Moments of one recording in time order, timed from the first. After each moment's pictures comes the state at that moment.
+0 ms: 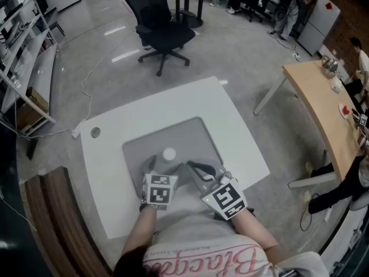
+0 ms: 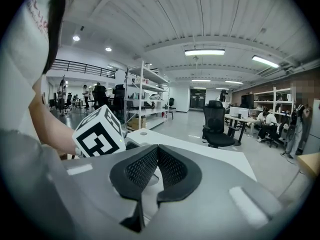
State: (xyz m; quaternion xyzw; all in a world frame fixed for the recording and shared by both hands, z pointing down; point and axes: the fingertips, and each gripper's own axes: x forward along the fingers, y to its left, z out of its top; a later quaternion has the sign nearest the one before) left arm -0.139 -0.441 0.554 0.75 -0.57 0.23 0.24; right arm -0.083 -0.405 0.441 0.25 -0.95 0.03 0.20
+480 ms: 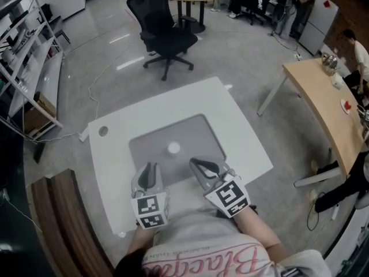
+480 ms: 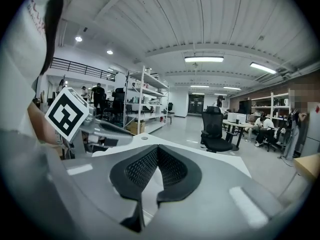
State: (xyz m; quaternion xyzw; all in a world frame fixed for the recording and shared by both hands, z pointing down) left arm -0.195 -0.378 0.462 0.70 -0.69 0.11 0.13; right arm -0.081 -0.389 0.427 0.26 -0.95 0.00 0.17
